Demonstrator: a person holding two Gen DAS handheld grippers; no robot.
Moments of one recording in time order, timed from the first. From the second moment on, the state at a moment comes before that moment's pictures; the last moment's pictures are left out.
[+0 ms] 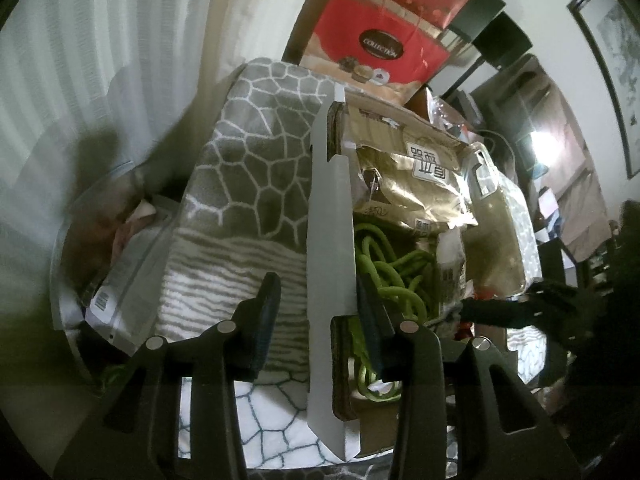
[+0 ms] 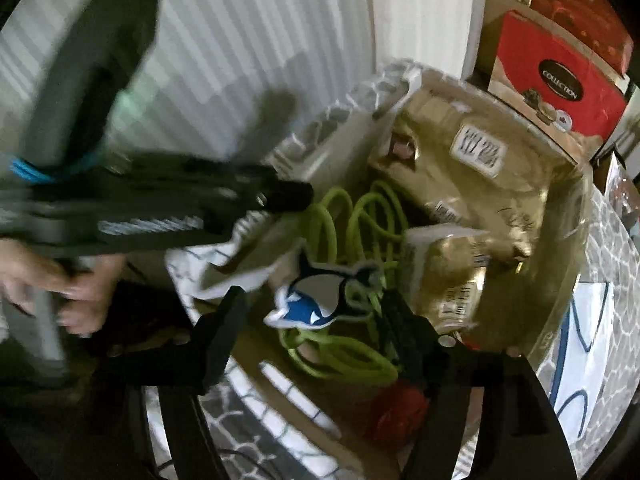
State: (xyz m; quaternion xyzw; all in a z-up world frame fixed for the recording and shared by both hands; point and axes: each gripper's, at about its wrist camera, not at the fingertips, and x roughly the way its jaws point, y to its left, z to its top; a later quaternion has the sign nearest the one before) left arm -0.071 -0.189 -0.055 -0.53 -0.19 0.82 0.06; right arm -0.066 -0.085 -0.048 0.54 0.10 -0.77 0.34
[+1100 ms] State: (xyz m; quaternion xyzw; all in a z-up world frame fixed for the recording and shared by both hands) left arm -0.076 -0.161 -0.082 -0.56 -0.15 0.82 0.05; right arm -0.115 0.191 -0.067 0.56 -0.03 -0.83 0.04
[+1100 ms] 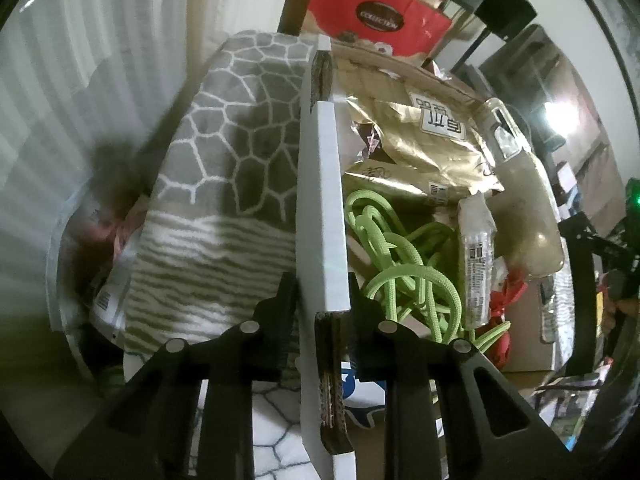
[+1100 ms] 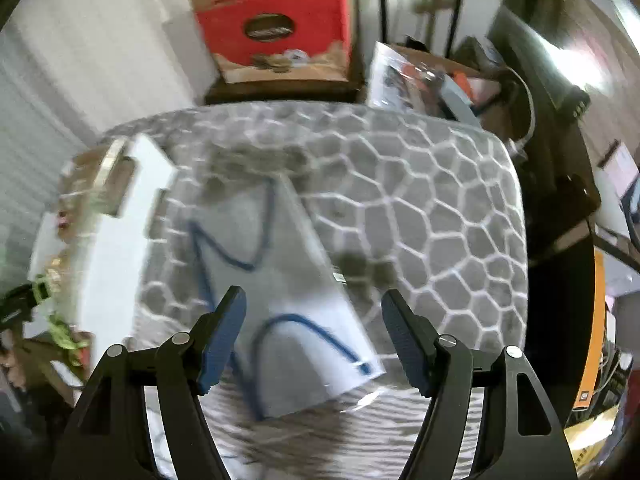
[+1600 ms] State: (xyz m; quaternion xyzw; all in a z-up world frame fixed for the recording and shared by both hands) left arm -0.079 -0.164 -0.089 -0.56 -0.15 0.81 0.05; right arm -0.106 0.192 -0.100 0.57 0.00 -0.82 0.07
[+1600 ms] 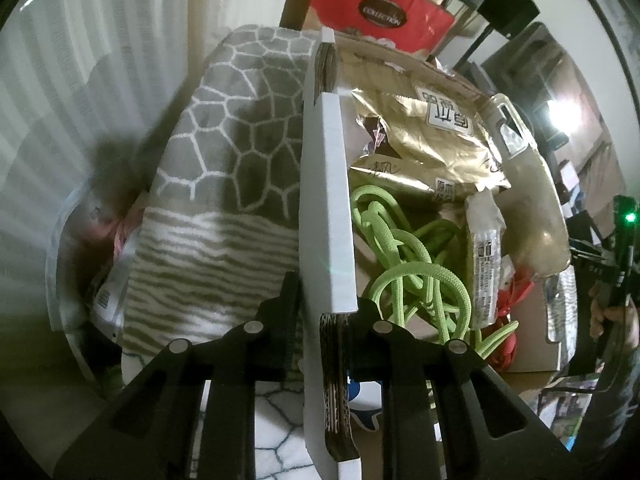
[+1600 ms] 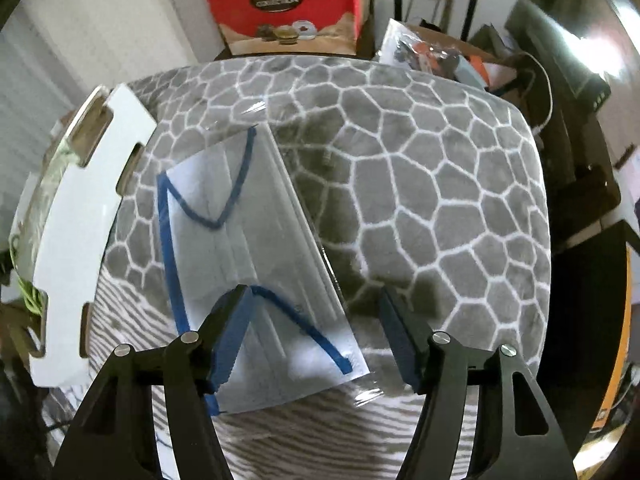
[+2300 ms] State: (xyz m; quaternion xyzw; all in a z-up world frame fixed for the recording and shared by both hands) left arm -0.081 -0.163 -0.089 -0.56 -0.15 0.81 0.05; right arm -0.111 0.193 -0.098 0.57 -0.08 -0.81 0.10
